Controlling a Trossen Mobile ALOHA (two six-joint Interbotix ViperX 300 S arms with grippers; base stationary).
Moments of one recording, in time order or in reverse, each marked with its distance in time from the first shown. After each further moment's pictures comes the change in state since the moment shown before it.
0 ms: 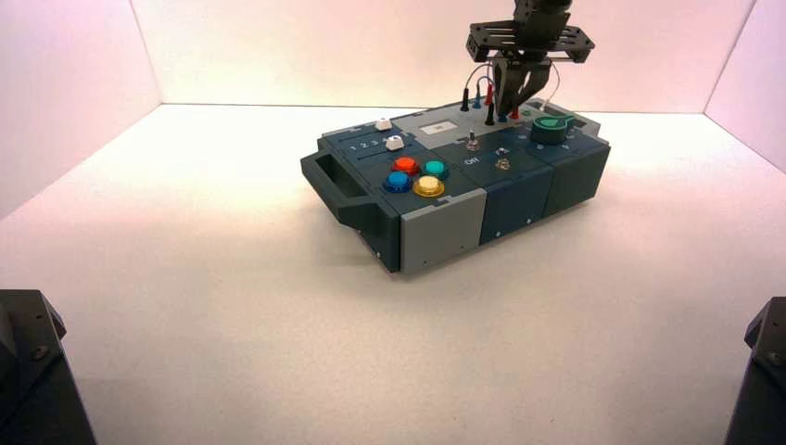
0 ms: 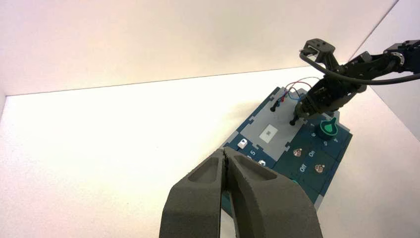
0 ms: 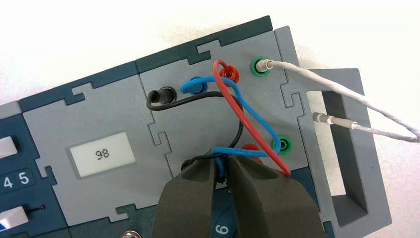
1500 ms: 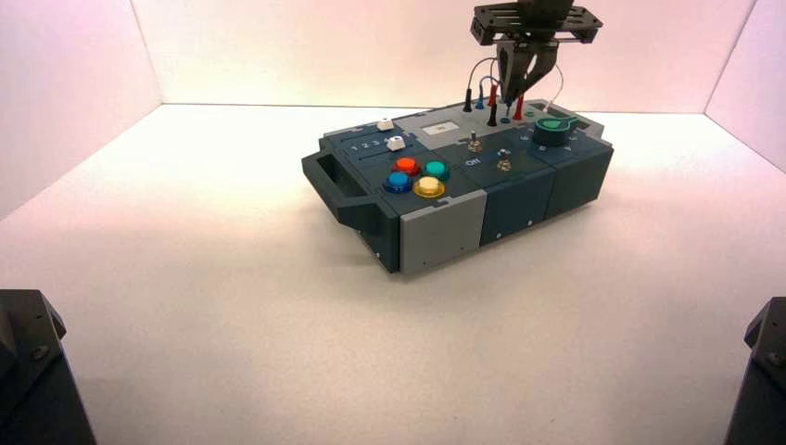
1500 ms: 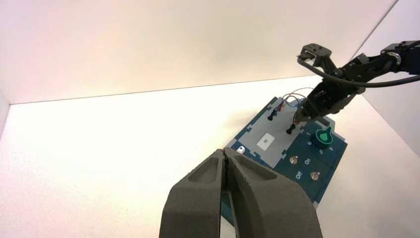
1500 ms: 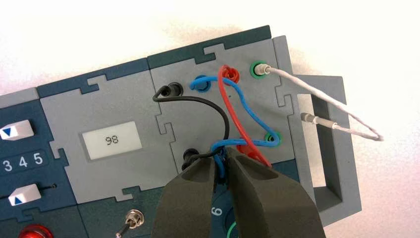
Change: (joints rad) left arm 0.000 -0.061 0.002 0.000 0.014 -0.006; right arm 0.000 -0.043 -0.028 -0.018 0.089 -0.028
